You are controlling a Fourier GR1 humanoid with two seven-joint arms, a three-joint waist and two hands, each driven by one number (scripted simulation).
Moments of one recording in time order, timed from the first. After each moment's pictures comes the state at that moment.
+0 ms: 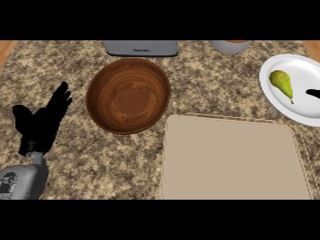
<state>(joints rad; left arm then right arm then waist) -0.19 0.21 0.07 -1.41 0.03 0.00 0.17 -0.78 -0.66 -0.48 -0.33 0.47 -0.02 -0.77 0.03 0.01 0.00</state>
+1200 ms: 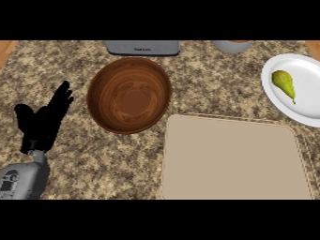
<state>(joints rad) -0.20 0.20 0.08 -1.39 0.02 -0.01 0.16 -0.72 -0.82 -0.61 -0.20 0.26 0.43 -0.71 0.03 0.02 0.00</state>
